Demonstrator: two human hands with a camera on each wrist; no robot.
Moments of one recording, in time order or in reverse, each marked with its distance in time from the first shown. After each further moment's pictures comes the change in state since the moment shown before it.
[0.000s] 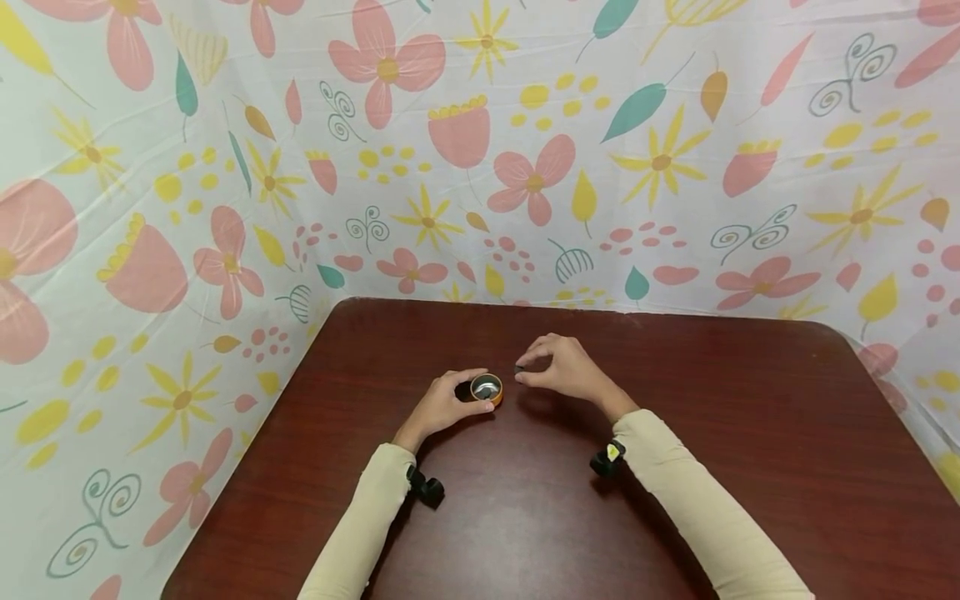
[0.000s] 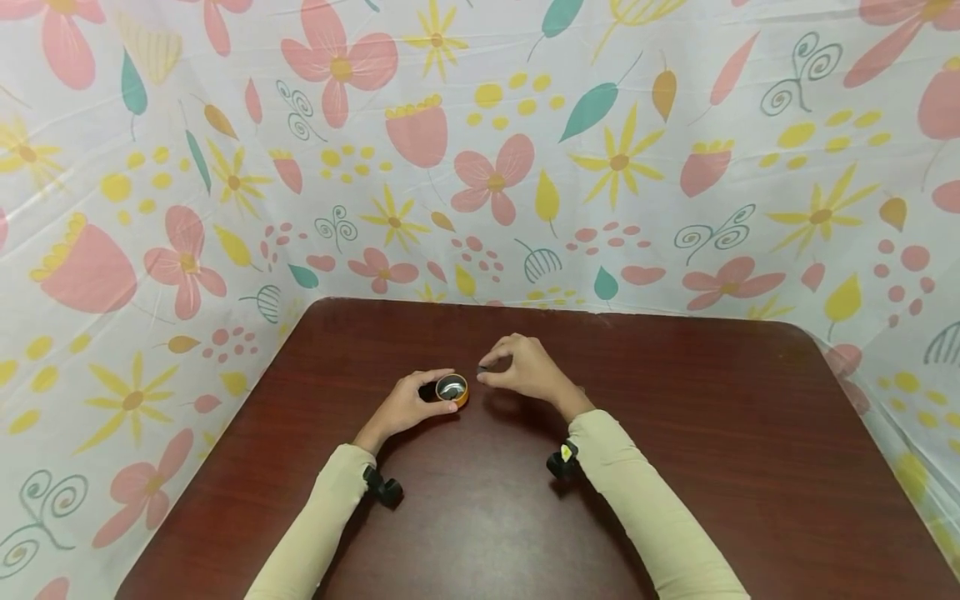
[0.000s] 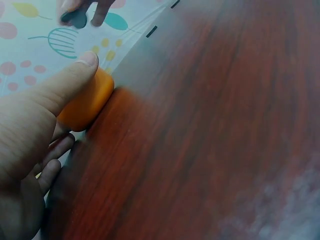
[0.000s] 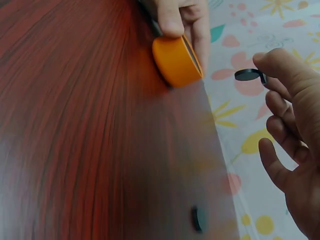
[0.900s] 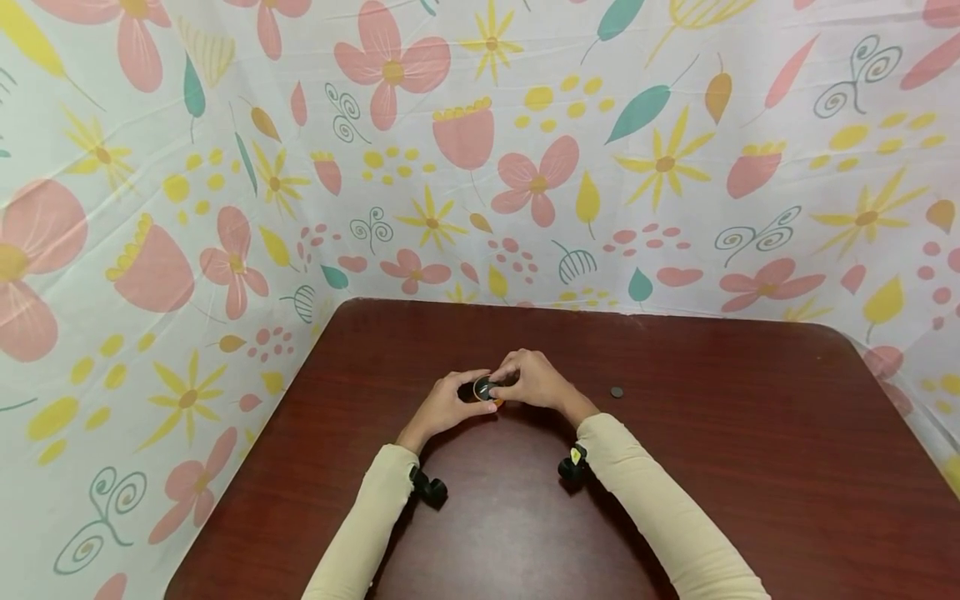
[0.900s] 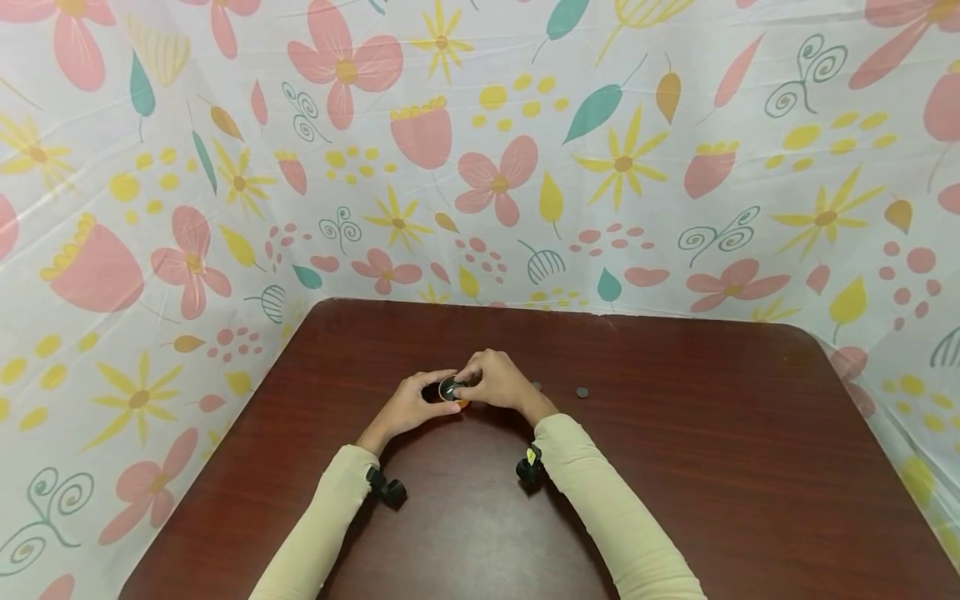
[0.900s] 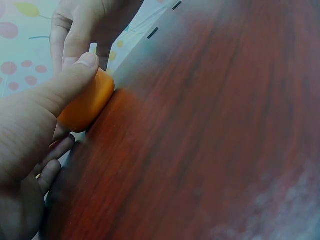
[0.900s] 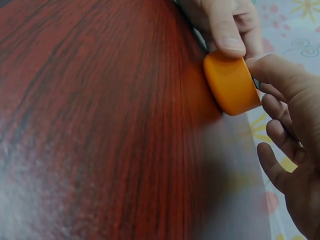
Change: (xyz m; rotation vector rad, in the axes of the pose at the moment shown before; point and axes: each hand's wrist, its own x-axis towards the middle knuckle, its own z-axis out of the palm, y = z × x) left_hand -0.001 0.001 0.000 -0.009 -0.003 -0.009; right_hand 0.022 -0.004 0.052 0.073 -0.136 0.070
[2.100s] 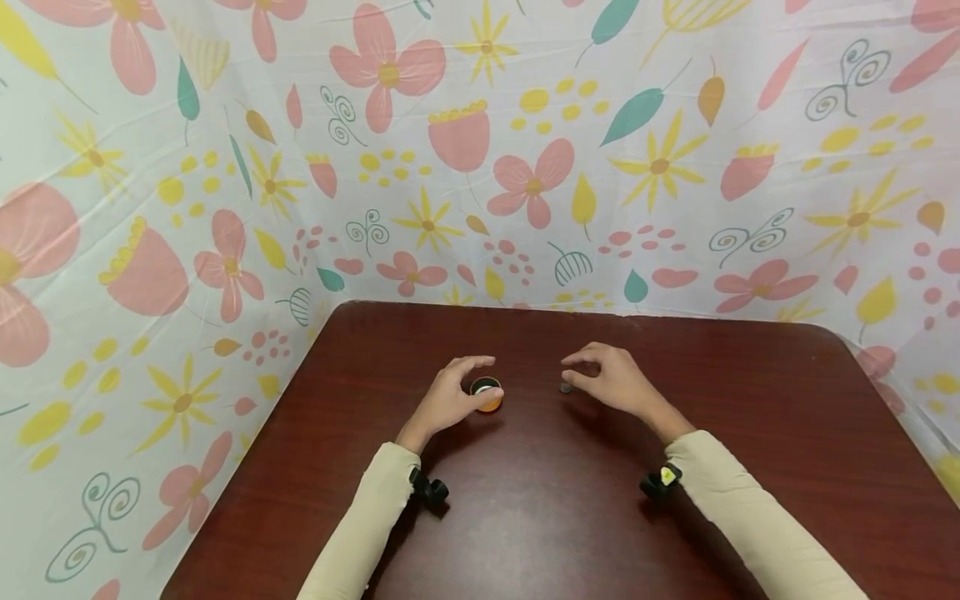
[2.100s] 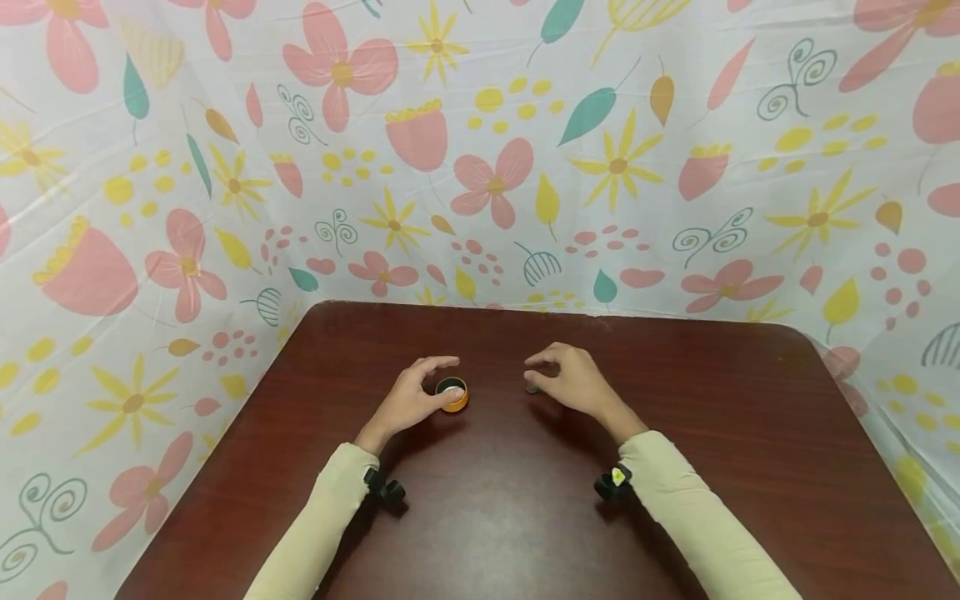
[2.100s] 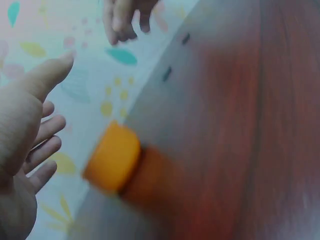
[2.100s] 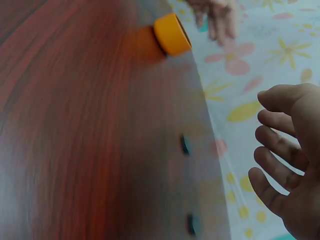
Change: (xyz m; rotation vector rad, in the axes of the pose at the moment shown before) left_hand 0.004 0.038 -0.005 -0.036 0.065 0.107; right_hand -0.086 0.012 -0.083 -0.145 0.205 0.126
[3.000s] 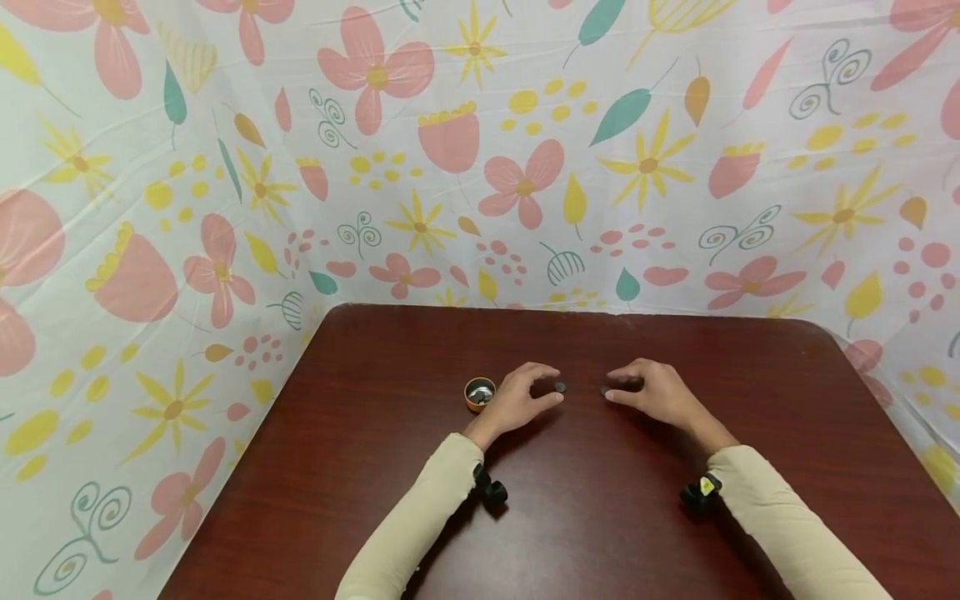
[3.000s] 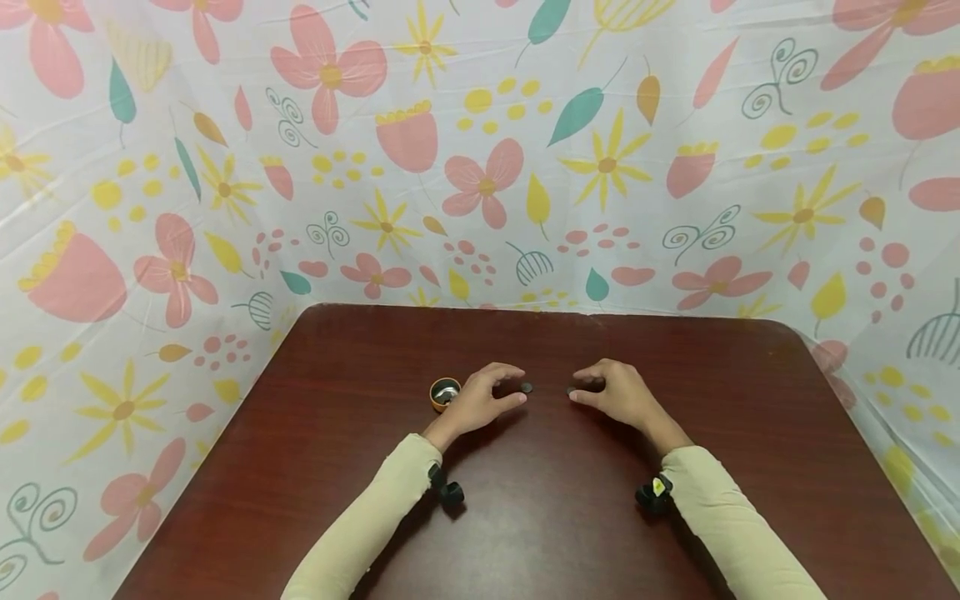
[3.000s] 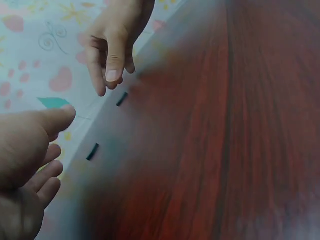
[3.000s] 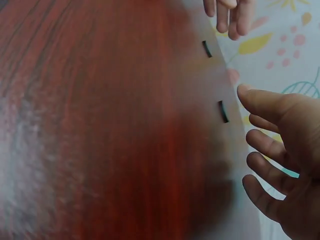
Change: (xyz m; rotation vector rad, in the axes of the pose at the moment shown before) left_hand 0.049 0.034 0.094 0.088 -0.144 0.030; right_hand -0.047 0.064 -0.028 -0.111 0.004 0.126
